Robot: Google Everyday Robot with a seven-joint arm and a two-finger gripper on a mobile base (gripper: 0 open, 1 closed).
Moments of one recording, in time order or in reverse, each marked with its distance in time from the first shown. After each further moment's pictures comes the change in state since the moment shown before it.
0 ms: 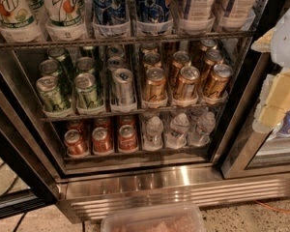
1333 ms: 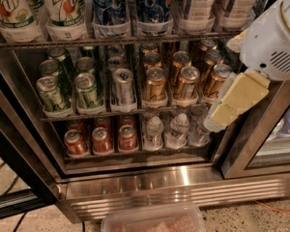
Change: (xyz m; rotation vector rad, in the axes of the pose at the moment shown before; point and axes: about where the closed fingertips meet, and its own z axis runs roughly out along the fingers) arm -0.069 0.020 -0.002 0.044 -0.236 0.134
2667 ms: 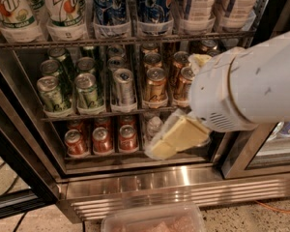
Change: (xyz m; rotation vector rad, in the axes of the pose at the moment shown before) arm -0.060 0.067 0.032 0.144 -0.214 -0.029
